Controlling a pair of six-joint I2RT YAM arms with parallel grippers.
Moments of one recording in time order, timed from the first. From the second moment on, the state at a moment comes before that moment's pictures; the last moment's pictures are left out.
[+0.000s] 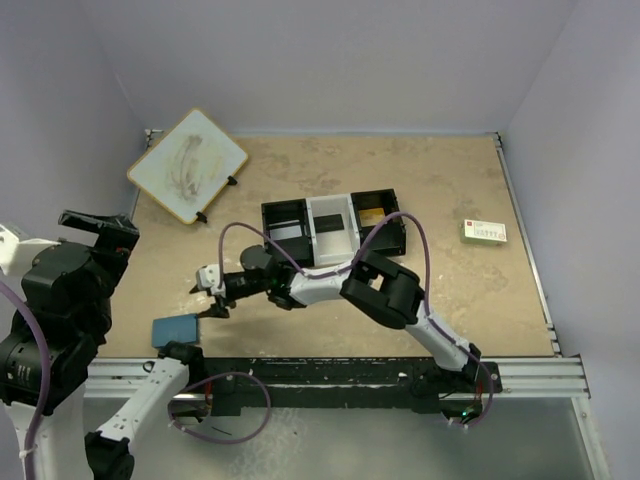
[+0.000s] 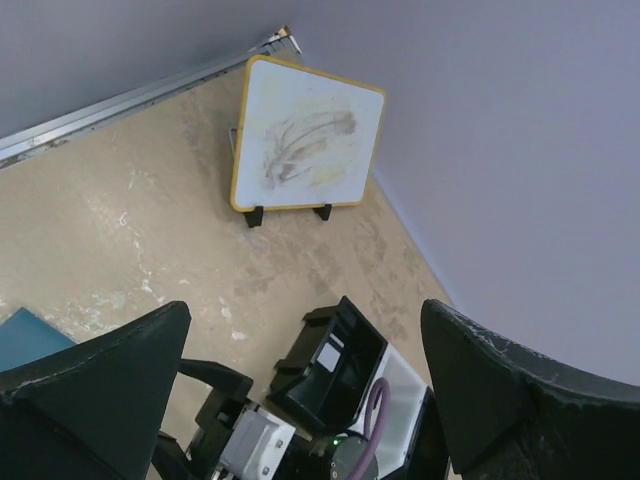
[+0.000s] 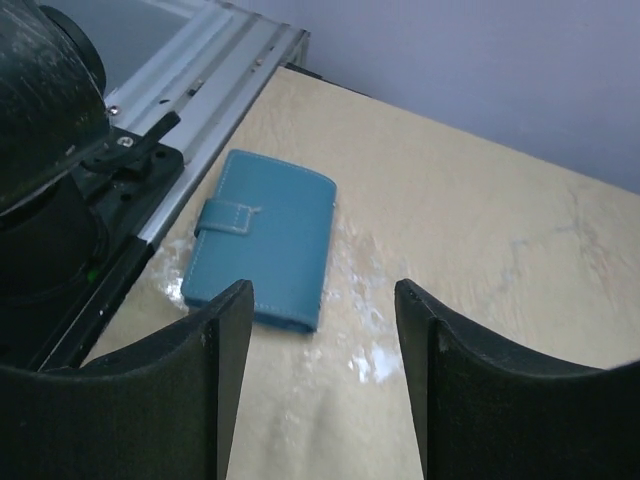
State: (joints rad) left arm -0.22 0.67 1.54 -1.25 -0.66 -1.02; right arm 1.16 2.29 1.43 0.75 -0.64 -0.29
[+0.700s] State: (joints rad) left arm -0.22 0.73 1.50 -1.25 -0.51 -0.95; right arm 1.21 2.60 2.04 0.04 -0.92 -0.51
